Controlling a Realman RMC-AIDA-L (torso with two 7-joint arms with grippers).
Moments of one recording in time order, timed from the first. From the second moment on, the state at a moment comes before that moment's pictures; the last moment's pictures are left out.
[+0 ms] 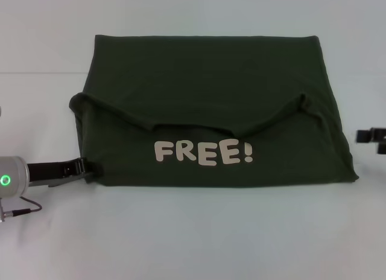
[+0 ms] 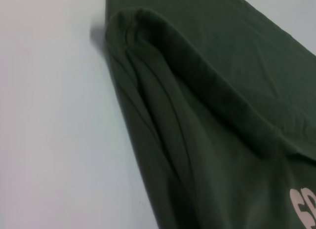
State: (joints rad) left arm -0.58 -1.99 0.82 0.46 2.10 1.02 -2.25; right arm 0.53 1.90 -0.58 -0.72 -2.21 -1.44 2.29
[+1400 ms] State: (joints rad) left arm -0.58 -2.00 0.82 0.47 2.09 1.03 -2.23; right arm 0.81 1.94 -0.72 -0.56 -2.62 -1.24 2.59
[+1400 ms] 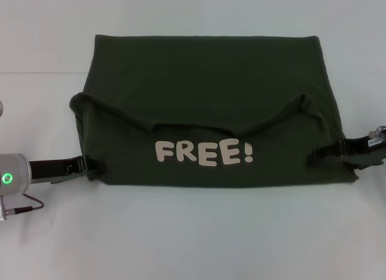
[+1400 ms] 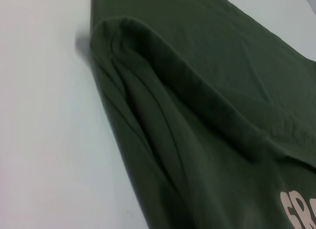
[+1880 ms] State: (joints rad) left arm -0.58 -2.00 0.82 0.48 2.09 1.03 -2.23; right arm 0.81 1.97 -0.74 -0.57 -2.65 -1.20 2.60
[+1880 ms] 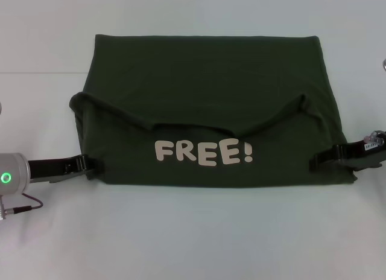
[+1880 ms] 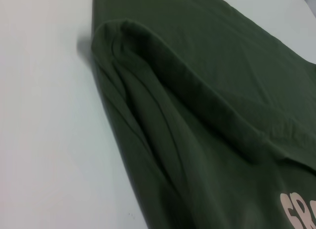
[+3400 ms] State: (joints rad) left arm -0.53 -1.93 0.74 0.54 2.23 1.48 -2.28; right arm 0.72 1.94 -0.73 -0.60 -2.66 -1.61 2.38
